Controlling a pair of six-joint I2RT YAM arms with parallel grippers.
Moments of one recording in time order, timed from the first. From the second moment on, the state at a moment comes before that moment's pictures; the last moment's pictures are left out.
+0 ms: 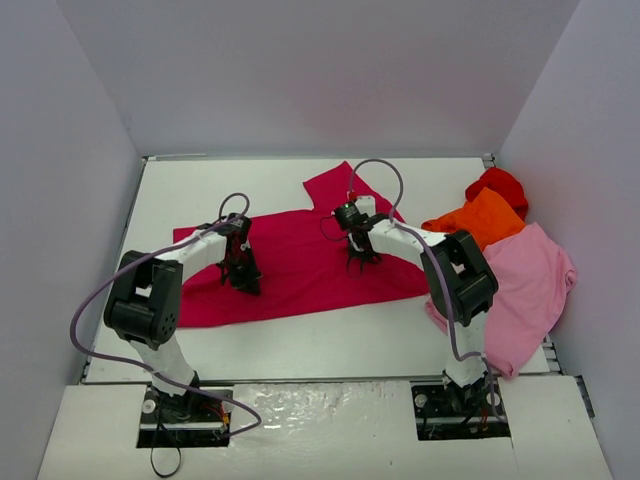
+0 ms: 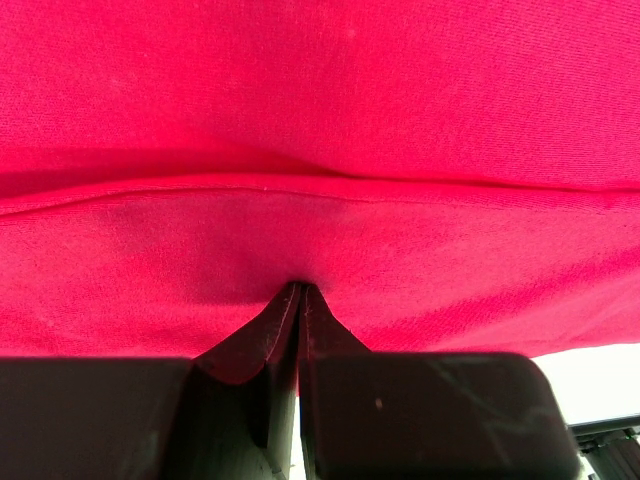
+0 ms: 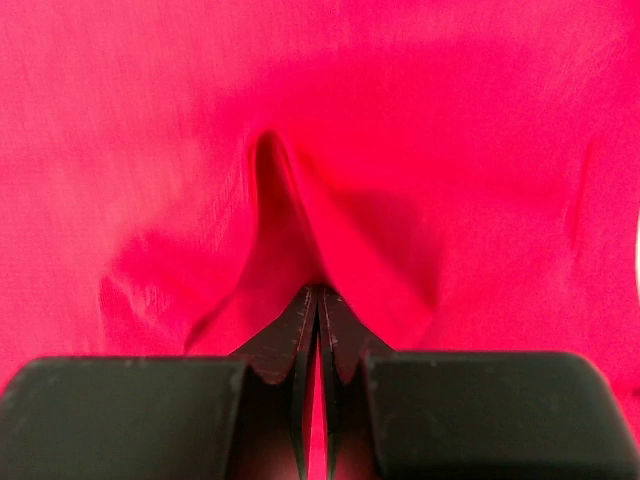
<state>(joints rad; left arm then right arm) -0.31 1.74 1.06 -0.69 0.16 -0.63 0.57 1.96 1.27 -0.45 0.40 0.52</state>
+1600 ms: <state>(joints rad) -0.31 1.78 1.11 -0.74 0.16 -0.58 0.56 1.97 1.30 -0.50 0.43 0.50</state>
